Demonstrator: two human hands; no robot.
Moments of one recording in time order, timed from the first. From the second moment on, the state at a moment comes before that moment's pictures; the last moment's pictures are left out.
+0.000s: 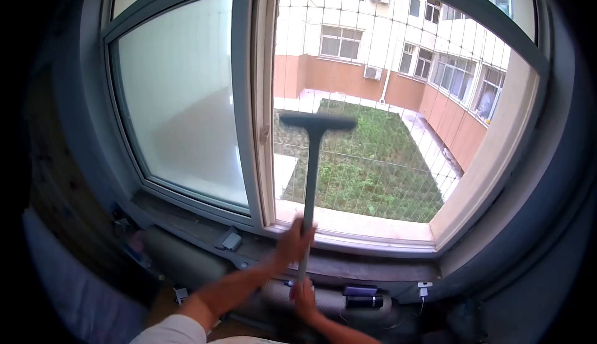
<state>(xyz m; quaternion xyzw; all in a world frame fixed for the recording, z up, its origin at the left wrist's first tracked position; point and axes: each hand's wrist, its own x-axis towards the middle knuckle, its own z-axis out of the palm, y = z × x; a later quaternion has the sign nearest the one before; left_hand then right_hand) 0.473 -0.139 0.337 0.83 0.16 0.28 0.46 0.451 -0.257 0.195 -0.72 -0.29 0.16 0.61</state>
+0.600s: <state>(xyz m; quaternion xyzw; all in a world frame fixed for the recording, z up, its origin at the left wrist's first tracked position) 0.549 -0.021 0.462 0.77 0.10 0.40 0.48 0.538 -0.138 0.318 -0.71 -0.42 -0.16 0.54</state>
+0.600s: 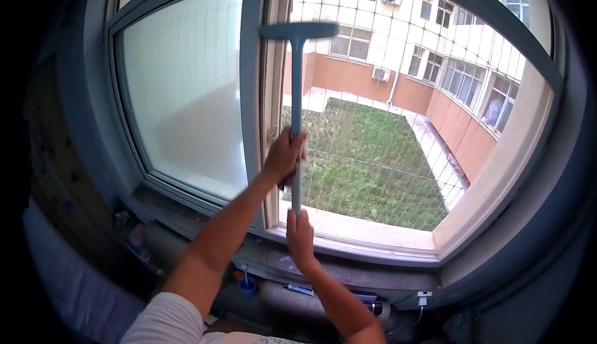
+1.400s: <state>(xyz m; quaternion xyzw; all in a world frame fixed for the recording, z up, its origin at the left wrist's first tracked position) 0.557 -0.115 0.493 0.77 0.00 0.42 0.48 0.542 -0.224 0.351 -0.69 -0.29 -0.02 0.66</state>
